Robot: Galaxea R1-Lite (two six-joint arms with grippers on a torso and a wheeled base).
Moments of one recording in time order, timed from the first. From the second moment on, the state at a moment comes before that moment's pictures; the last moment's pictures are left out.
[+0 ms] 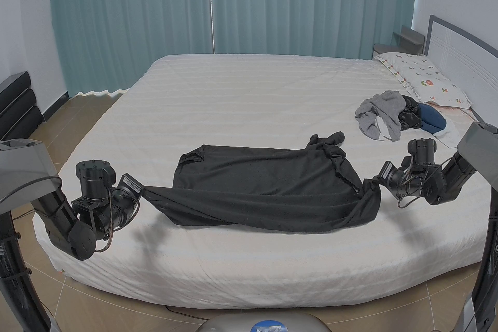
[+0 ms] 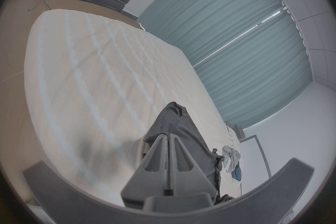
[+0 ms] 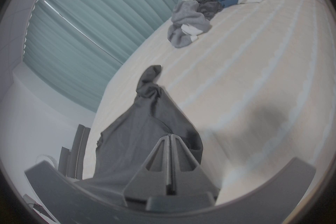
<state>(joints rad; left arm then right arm) -0.14 2.08 -0.53 -1.15 0.08 -1.05 0.00 2.28 -1.06 -0.68 0.21 0.70</state>
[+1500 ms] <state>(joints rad) -0.13 2.15 -0.55 -1.21 0.08 -1.10 0.08 2.40 -1.18 -0.66 0.20 0.52</state>
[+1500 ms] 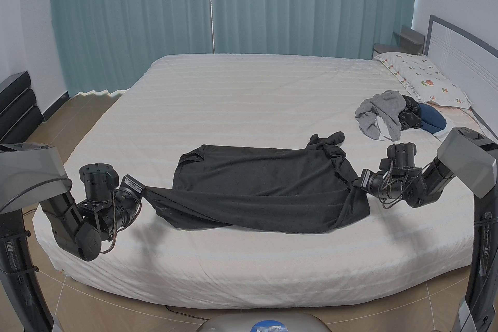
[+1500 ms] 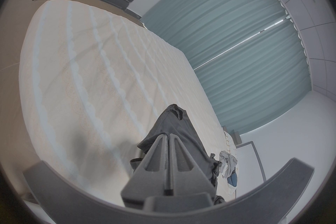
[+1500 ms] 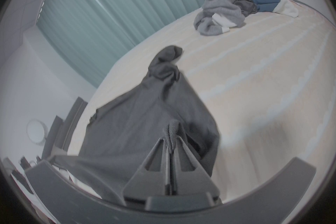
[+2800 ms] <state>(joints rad) -0.13 2.16 -0.55 -1.21 0.08 -1.10 0.02 2.28 -0.95 -0.73 0.35 0.55</state>
